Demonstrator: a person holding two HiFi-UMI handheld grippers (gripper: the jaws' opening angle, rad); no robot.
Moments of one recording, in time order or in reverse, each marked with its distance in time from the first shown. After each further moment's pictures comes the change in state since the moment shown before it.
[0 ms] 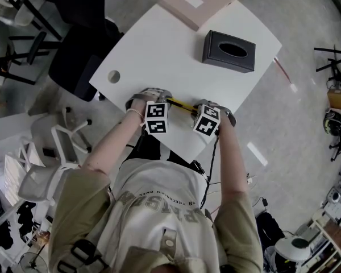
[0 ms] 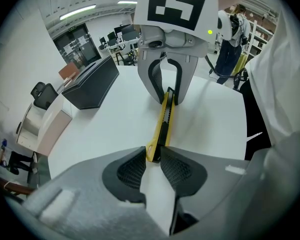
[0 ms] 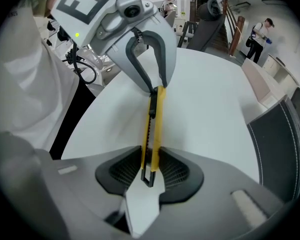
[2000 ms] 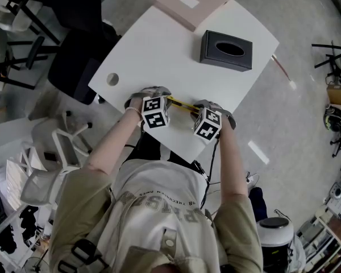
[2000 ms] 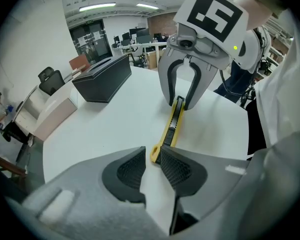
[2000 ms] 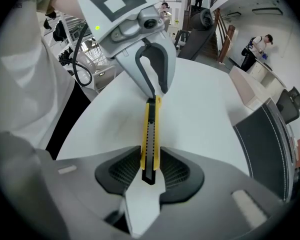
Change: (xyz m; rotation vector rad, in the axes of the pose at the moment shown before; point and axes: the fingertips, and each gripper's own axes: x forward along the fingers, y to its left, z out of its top) left arm -0.001 0.016 0.003 -0.164 -0.068 -0.021; right arm -0.015 -0.008 0.005 0.019 -0.063 -0.123
